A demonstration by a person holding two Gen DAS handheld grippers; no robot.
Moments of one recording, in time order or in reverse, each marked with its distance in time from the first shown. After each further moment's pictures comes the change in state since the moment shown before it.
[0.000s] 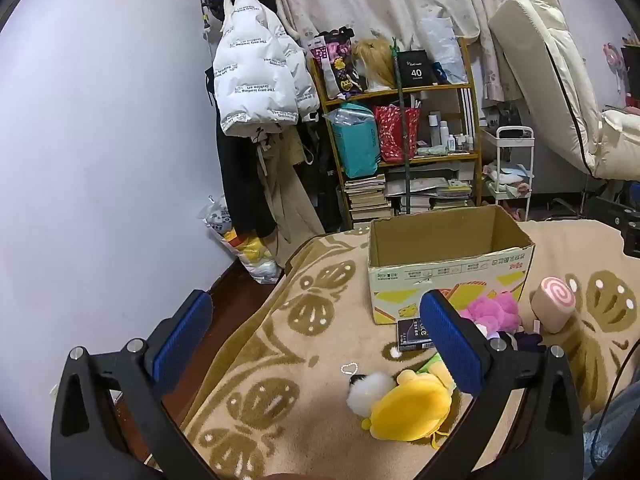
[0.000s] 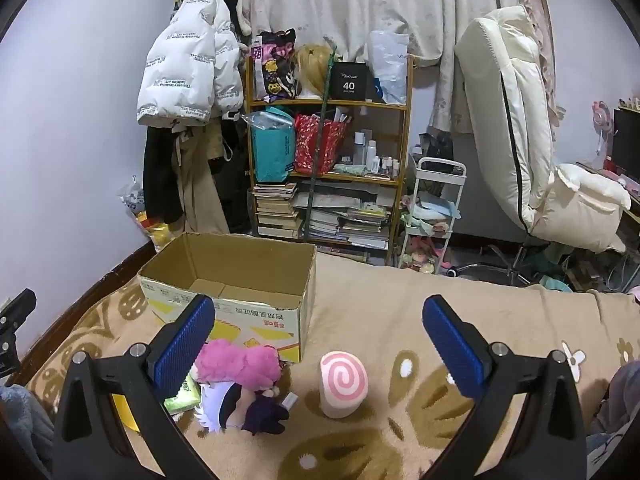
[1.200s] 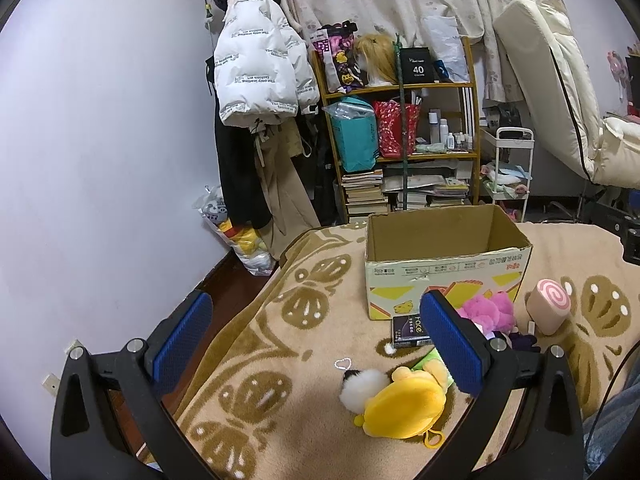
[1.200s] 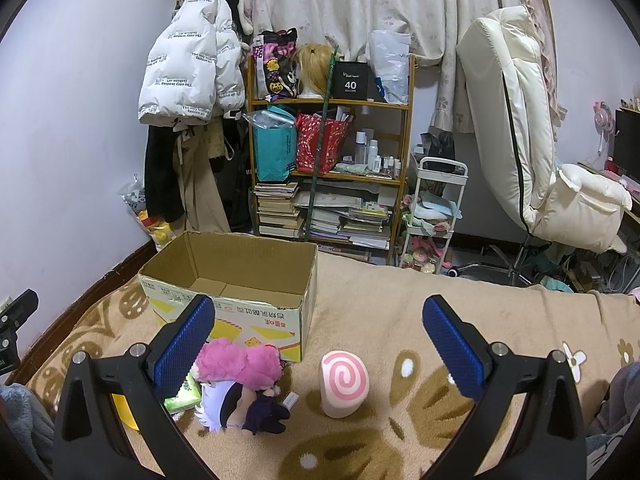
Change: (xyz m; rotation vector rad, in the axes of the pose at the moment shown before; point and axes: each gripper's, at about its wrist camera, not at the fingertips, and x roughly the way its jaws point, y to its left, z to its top) left arm 0.009 -0.001 -0.006 -0.024 0.026 -0.020; right arm 0.000 0.001 0.000 -0.008 0.009 -0.005
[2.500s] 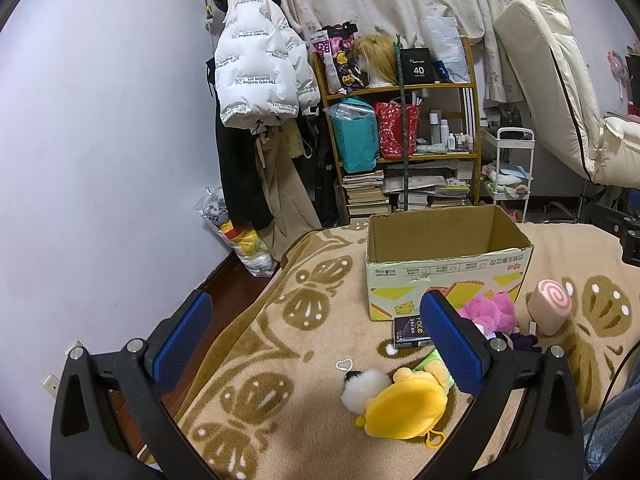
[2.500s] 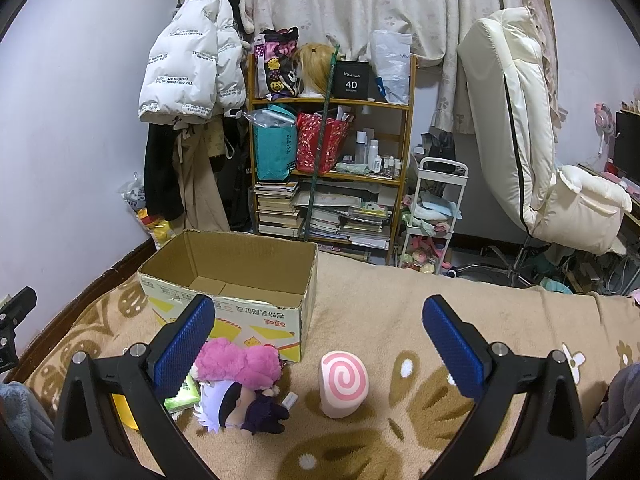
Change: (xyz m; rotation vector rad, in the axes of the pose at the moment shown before) left arm -0.002 0.002 0.002 -0.005 -0.003 -0.001; right arm -0.001 -0.003 0.000 -0.001 -0.003 0.000
